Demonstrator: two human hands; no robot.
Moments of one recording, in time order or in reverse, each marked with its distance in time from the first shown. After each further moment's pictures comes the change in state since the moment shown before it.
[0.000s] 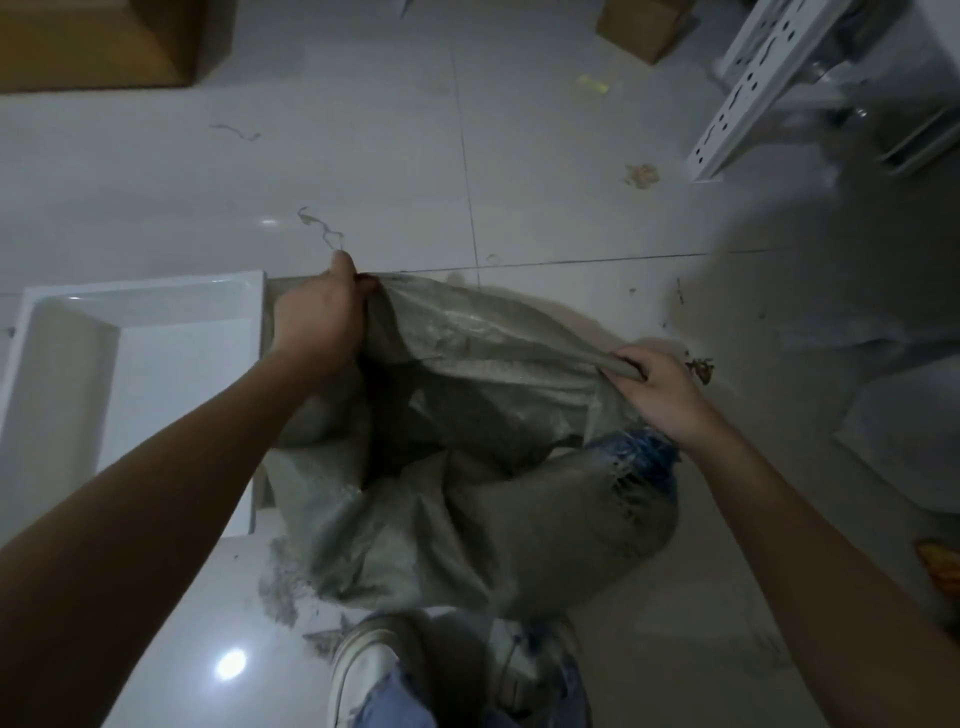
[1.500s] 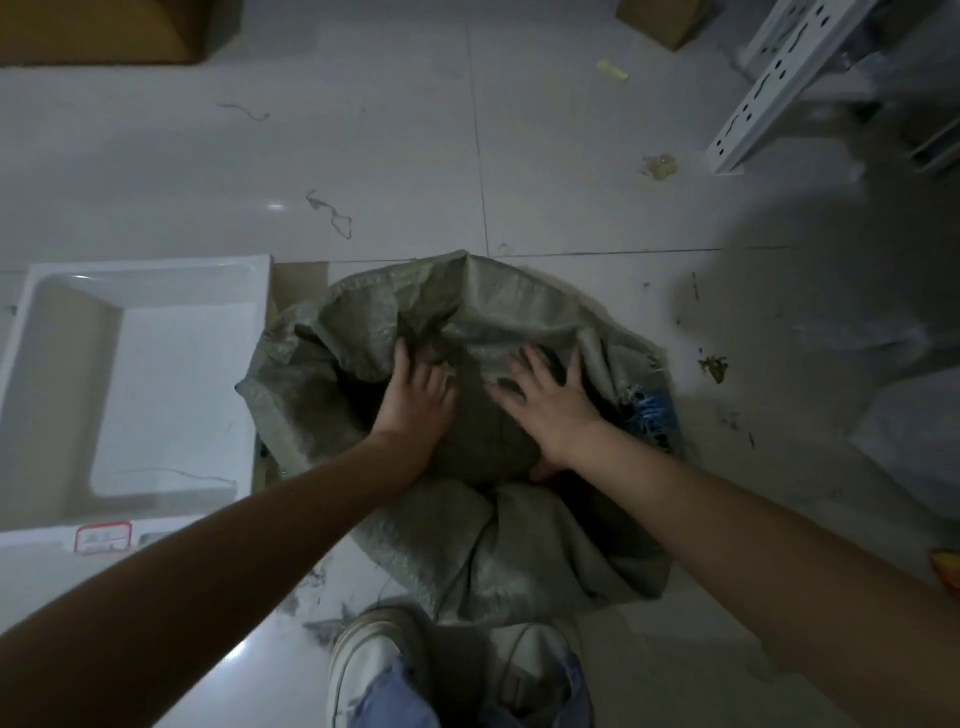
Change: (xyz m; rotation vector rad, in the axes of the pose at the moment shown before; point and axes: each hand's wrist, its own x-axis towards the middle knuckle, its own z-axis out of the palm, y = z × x) left_hand -0.075 0.052 0.056 0.776 -0.565 0.408; right_hand 0.016 -0.020 0.097 -1.456 -0.538 -0.229
